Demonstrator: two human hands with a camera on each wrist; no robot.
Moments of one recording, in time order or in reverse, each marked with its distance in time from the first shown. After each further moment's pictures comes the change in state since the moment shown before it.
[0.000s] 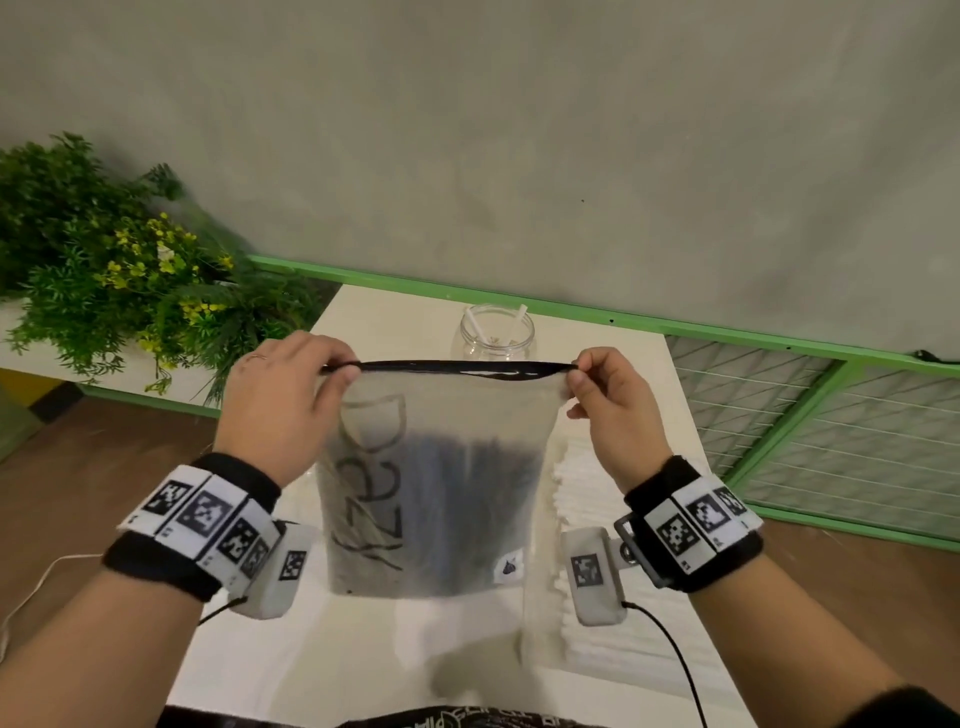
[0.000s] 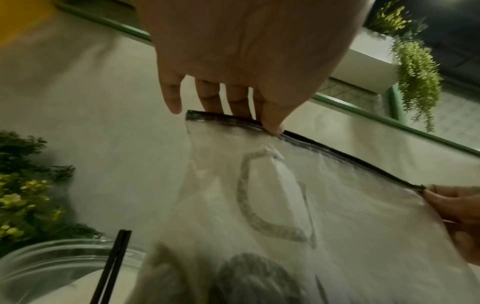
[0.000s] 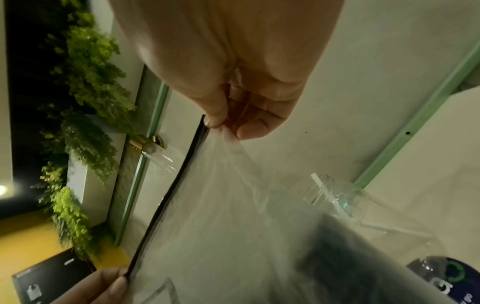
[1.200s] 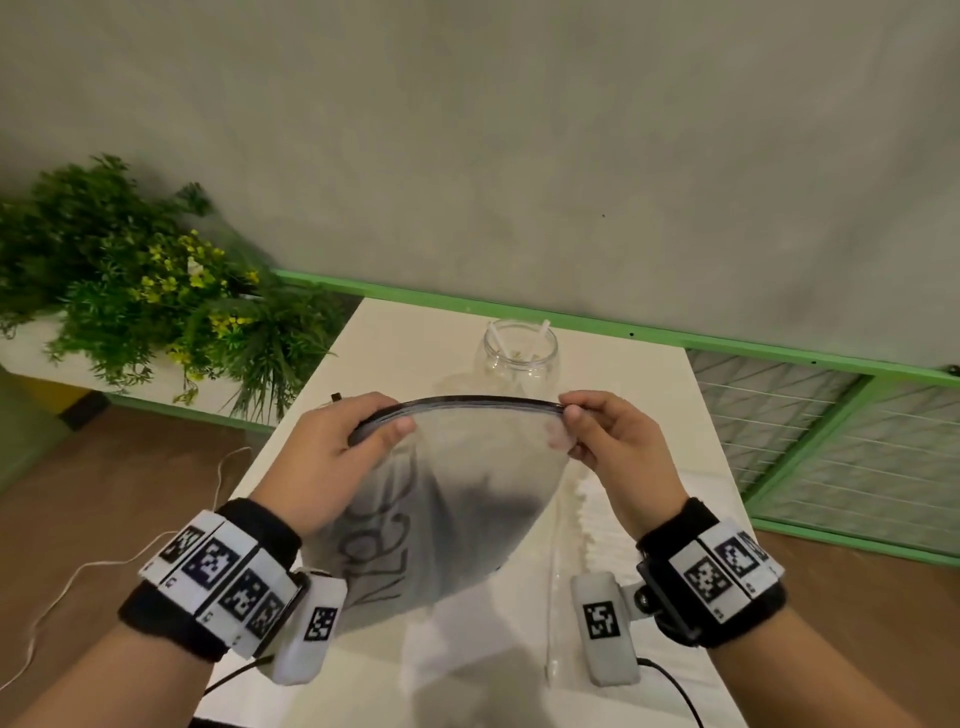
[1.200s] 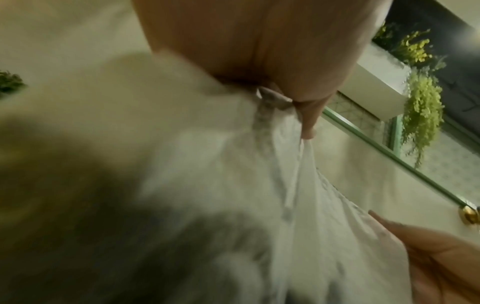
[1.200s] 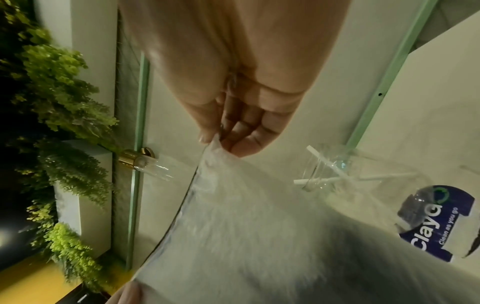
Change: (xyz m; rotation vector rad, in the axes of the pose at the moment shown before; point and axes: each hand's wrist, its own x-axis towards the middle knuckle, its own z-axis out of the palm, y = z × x) left_hand -0.020 0.003 -0.005 -0.632 -0.241 -0.088; right_hand -0.019 -0.004 0.022 0.279 -0.060 0.132
